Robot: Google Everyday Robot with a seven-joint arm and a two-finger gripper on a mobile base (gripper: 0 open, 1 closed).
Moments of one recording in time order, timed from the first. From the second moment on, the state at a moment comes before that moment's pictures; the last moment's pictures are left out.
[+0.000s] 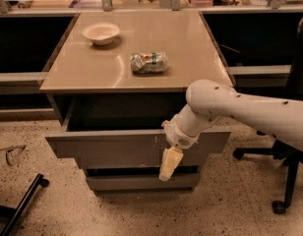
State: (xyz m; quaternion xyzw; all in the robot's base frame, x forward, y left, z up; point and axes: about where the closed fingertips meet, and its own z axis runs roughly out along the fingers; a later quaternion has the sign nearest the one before) arm 0.513 -0.042 0.639 -0.66 0.71 0.18 0.15
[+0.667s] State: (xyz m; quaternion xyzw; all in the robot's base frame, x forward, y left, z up) arm 0.504 -0.042 0.640 -0.66 0.72 0.18 0.15
